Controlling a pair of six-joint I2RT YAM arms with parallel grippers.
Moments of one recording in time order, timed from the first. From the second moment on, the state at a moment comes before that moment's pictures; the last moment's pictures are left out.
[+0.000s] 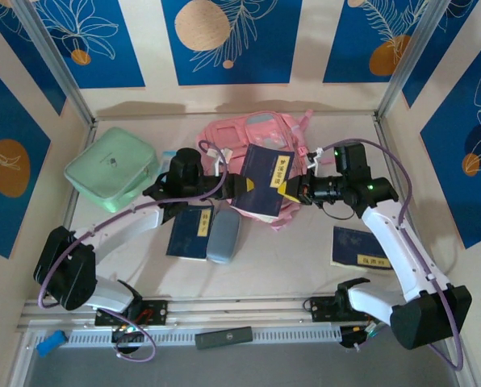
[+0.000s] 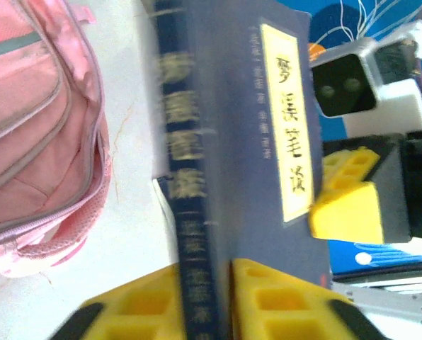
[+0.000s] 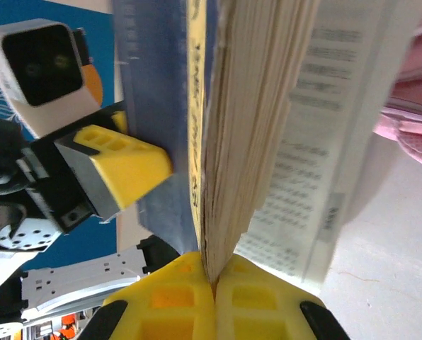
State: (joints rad) left arm -0.64 1.42 0.97 0.10 0.70 -0.82; right arm 0.23 1.10 1.06 -0.77 -0.84 0.67
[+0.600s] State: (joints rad) left arm -0.65 1.48 1.03 0.36 0.65 -1.10; right arm 0.16 1.11 0.98 -0.64 -1.01 0.73
